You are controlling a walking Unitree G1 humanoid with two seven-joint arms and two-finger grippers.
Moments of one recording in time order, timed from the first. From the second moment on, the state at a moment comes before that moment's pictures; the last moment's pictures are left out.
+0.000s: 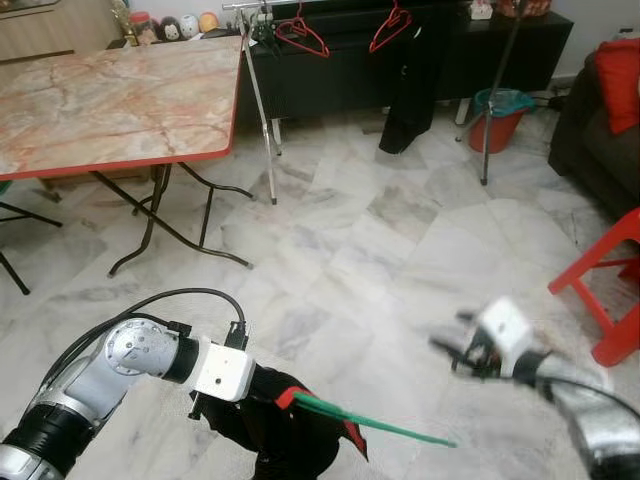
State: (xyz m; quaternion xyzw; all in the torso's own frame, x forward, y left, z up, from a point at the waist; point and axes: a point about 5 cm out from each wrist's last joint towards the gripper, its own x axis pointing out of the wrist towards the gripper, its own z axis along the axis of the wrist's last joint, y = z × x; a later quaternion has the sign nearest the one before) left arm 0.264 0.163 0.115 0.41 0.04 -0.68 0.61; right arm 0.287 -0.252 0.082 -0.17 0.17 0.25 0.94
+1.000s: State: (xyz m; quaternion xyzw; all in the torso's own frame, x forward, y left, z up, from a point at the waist) left arm 0.288 0.122 0.114 0.30 0.20 -0.63 0.68; right arm 0.253 -0.203 0.106 -0.11 0.18 0.52 0.83
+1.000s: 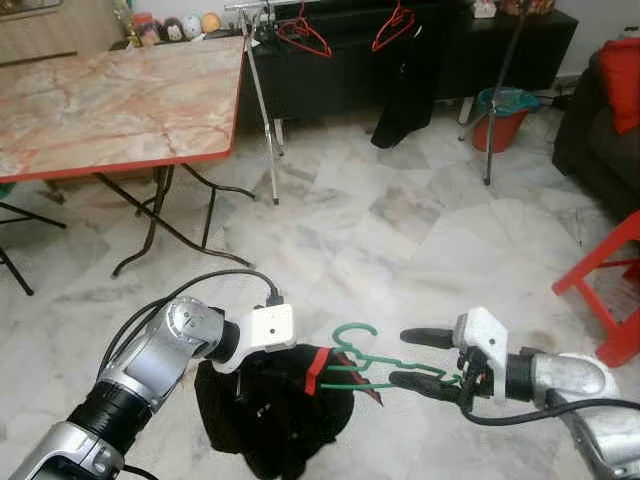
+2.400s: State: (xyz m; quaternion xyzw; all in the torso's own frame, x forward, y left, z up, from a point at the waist) left arm 0.281 0.114 0.127 0.32 0.20 -0.68 0.63; right arm 0.265 -0.166 0.106 -0.14 0.19 0.59 0.77
